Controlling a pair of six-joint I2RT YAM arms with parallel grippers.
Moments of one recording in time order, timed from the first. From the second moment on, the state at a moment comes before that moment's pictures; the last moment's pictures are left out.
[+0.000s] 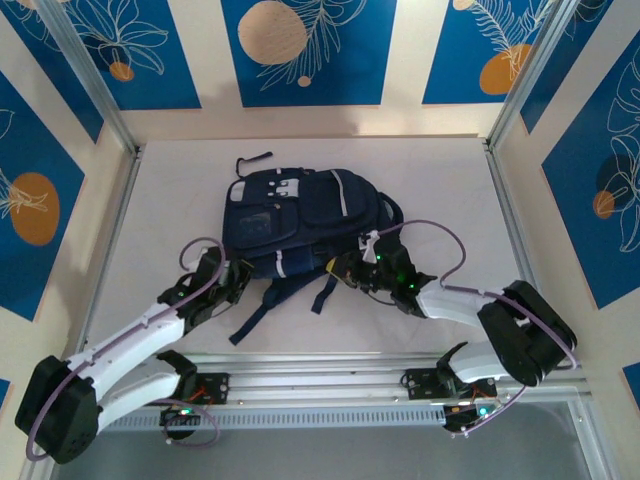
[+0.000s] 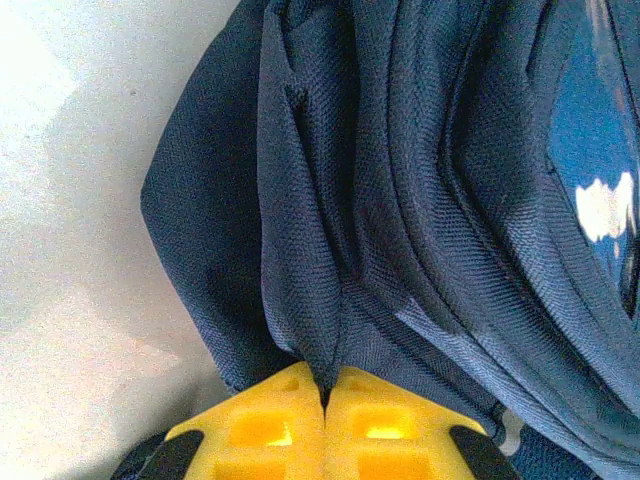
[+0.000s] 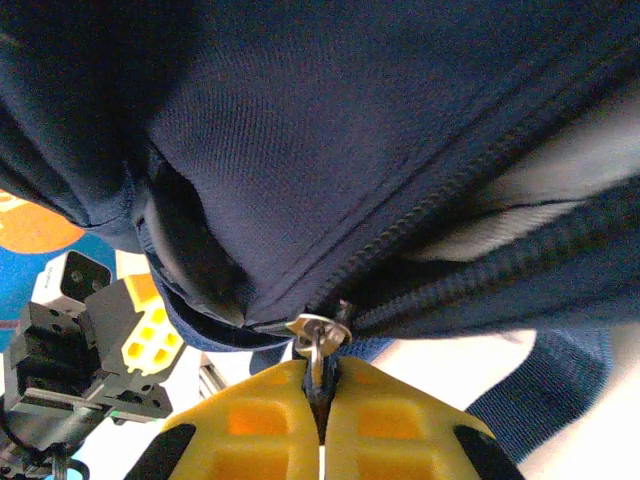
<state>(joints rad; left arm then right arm) -0.55 0.96 0.47 -0.23 -0.13 -1.46 0.61 1.35 0.44 0.41 -0.40 1.15</state>
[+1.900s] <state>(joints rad) -0.49 1.04 0.60 -0.38 -0.14 -1.22 0.45 1.32 0.69 -0.30 -0.30 0.57</state>
